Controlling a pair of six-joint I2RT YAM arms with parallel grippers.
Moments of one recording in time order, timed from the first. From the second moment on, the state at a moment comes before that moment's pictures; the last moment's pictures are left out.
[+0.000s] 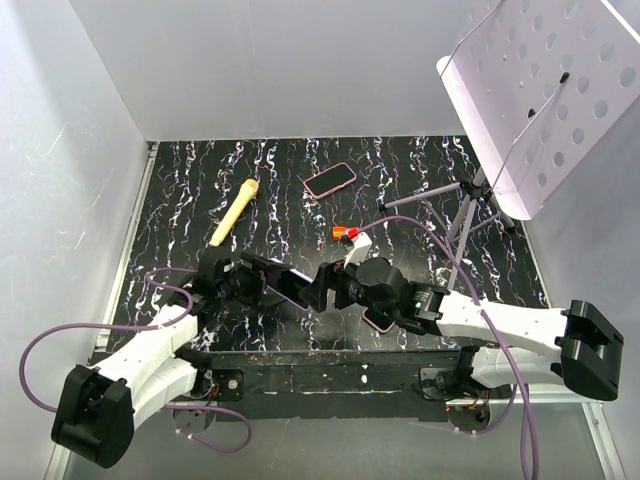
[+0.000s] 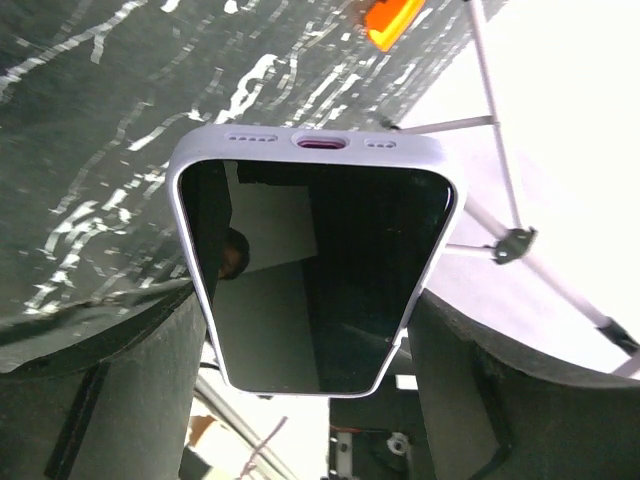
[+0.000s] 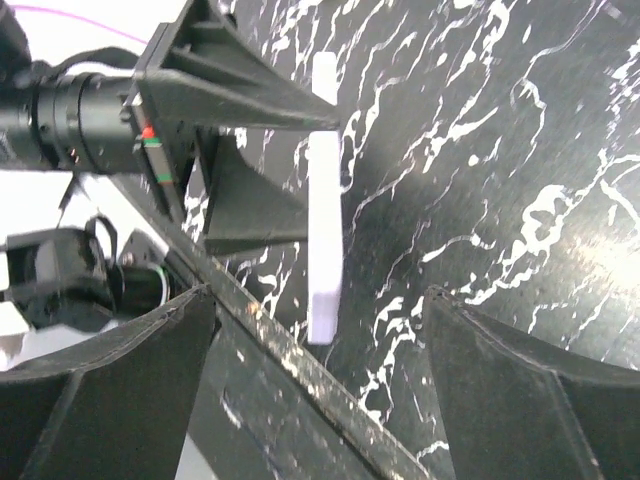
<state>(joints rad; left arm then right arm) -0.39 0.92 0.39 -0.13 0.44 -1.66 1.15 1.15 0.68 0.07 0.13 0.70</state>
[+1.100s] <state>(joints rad) -0.39 0.76 0.73 -0.58 0.24 -0.93 0.86 1.26 0.86 -0.40 0.07 0.44</state>
